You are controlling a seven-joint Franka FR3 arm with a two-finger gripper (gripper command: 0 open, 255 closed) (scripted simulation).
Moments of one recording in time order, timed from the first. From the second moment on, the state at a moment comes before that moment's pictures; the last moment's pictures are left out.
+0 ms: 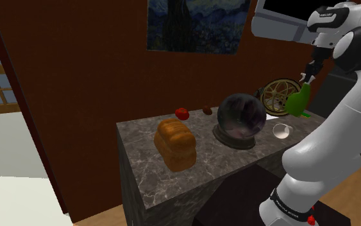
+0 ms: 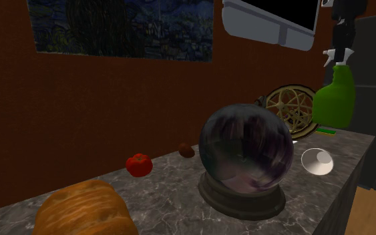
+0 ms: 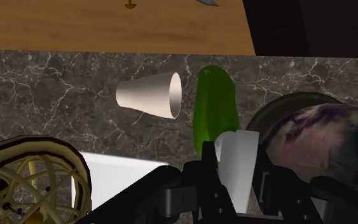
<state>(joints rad) -0.58 -0.07 -0.67 -1.59 -0.06 1.51 -0.91</state>
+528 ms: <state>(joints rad) -0.58 -0.10 -0.66 -1.73 -0.08 1.63 -0.89</state>
